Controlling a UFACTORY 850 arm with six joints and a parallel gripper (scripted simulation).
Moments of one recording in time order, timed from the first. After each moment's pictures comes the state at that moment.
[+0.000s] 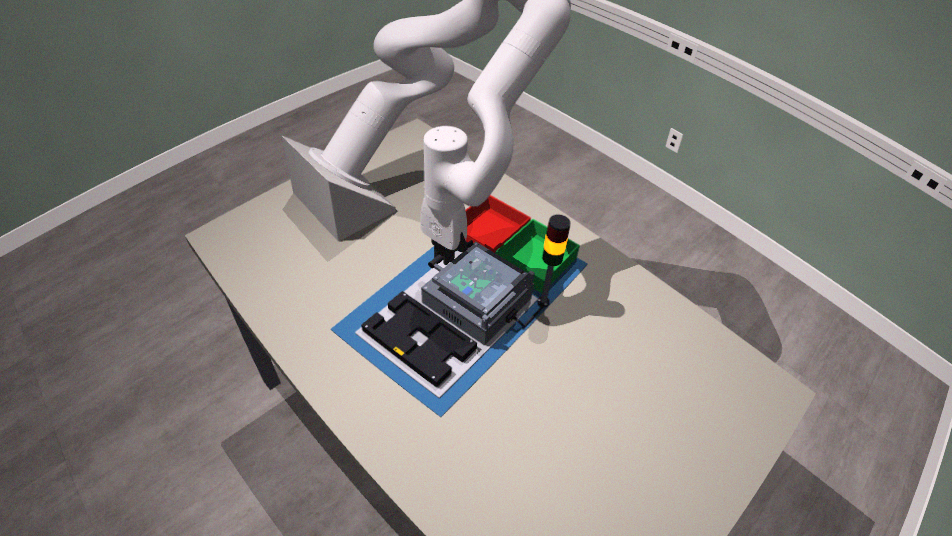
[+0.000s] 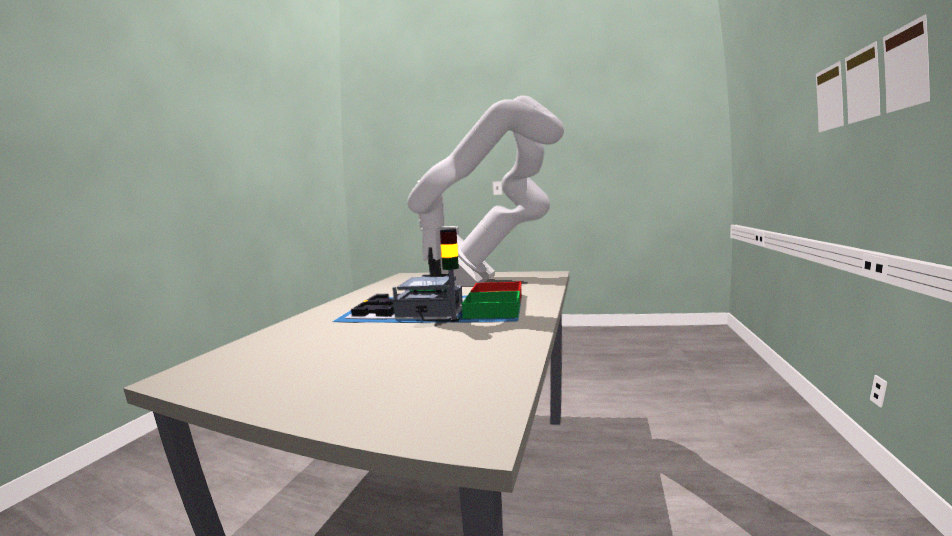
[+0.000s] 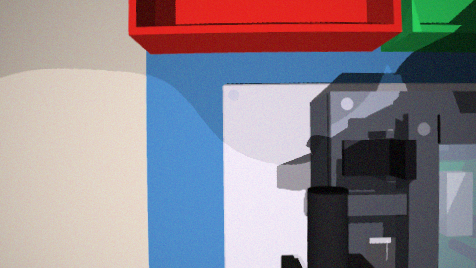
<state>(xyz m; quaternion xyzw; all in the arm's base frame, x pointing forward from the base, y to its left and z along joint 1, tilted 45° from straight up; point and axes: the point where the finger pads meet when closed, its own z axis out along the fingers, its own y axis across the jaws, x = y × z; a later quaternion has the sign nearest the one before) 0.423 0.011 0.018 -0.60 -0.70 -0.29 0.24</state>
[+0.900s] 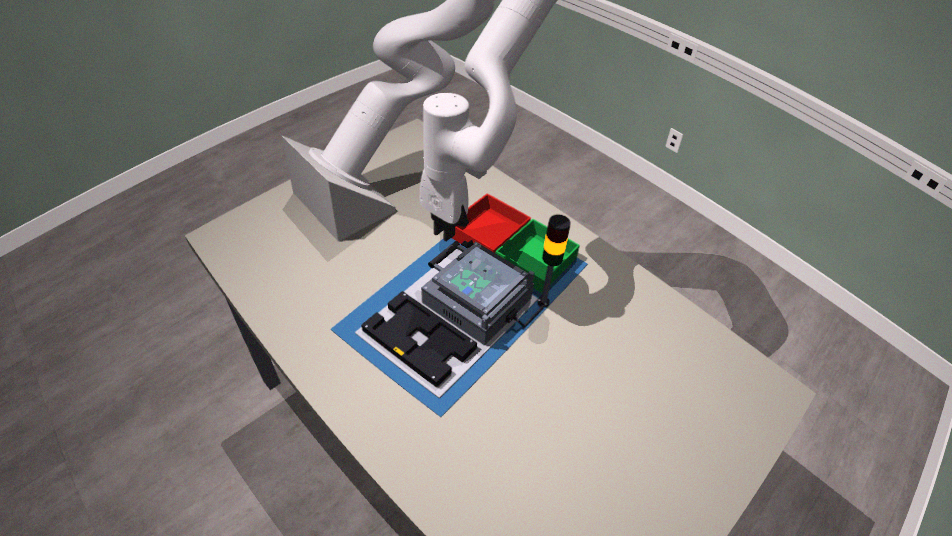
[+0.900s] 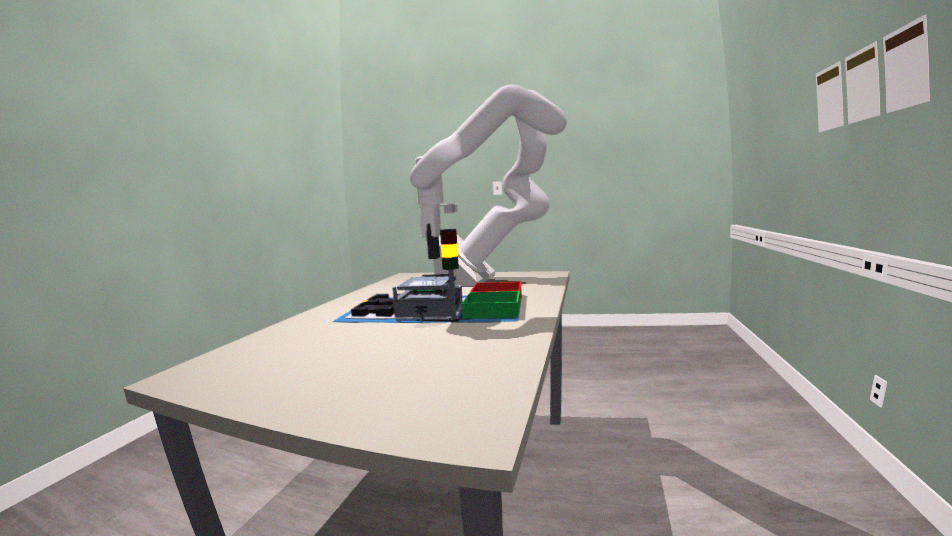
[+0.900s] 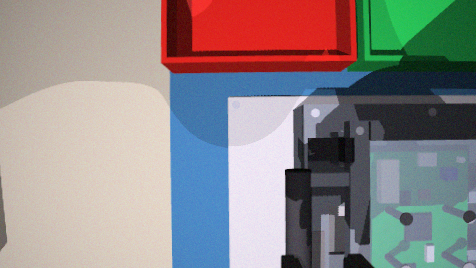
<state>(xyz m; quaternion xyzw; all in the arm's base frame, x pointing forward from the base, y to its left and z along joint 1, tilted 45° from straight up) 0.422 -0.042 0.071 -0.60 -0.70 -0.29 0.24</state>
